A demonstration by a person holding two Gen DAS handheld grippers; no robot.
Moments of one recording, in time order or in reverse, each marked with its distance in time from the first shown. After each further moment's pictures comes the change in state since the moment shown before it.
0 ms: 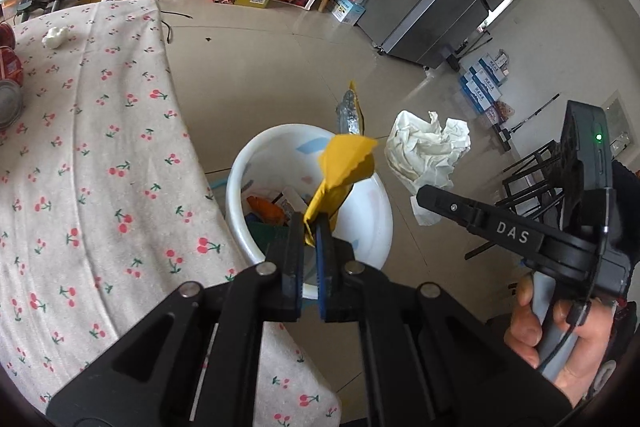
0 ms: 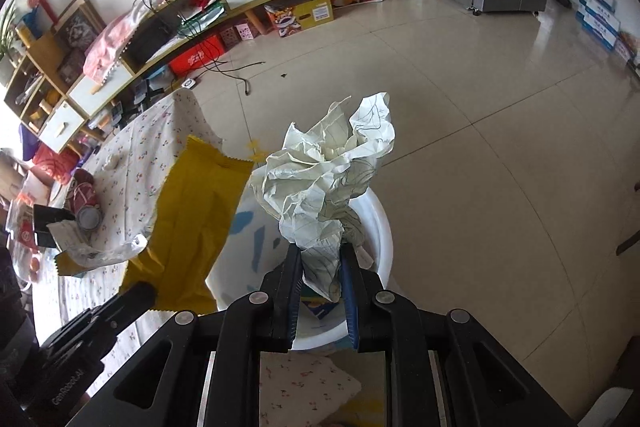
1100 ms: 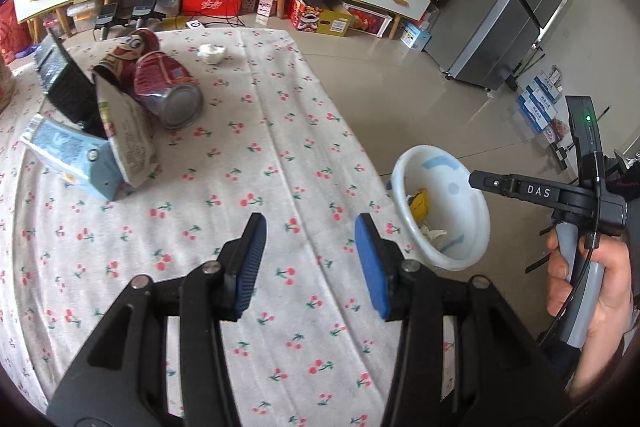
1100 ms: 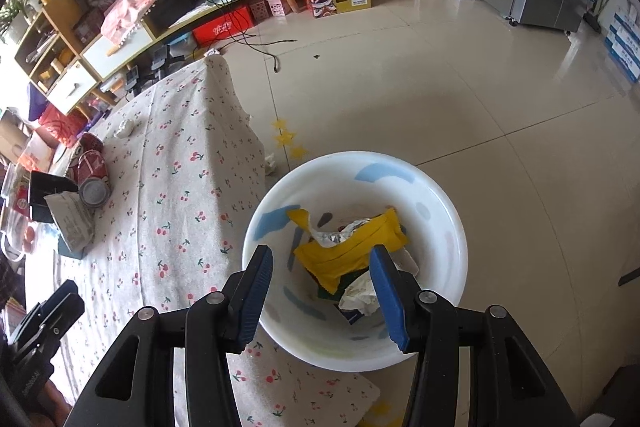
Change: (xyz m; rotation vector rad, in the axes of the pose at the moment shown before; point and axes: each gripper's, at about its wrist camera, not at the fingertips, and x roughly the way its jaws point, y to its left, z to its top) left arm -0.097 0.101 -0.019 -0.031 -0.096 0.250; right arm 0.034 0.070 0.011 -0.122 0.055 0.016
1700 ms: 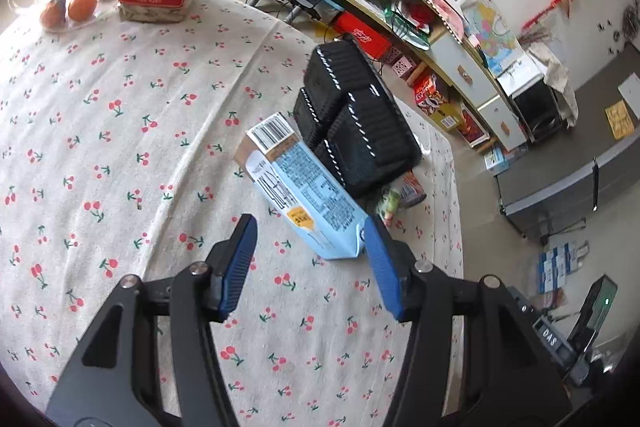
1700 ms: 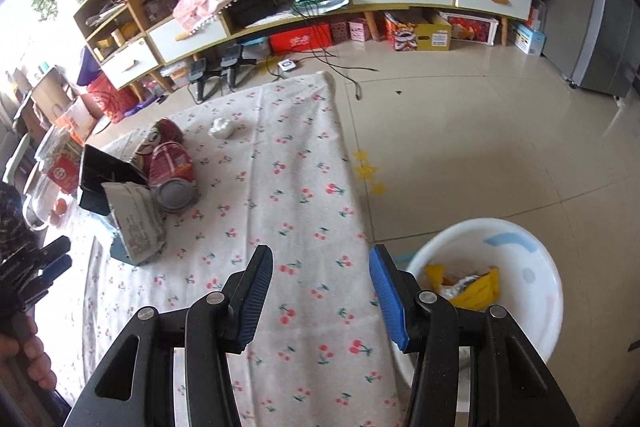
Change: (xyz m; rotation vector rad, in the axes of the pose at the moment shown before) left arm -0.028 0.178 0.013 -0.590 -0.115 0.105; right arm 0.007 0.131 0.012 -0.198 -0.107 0.127
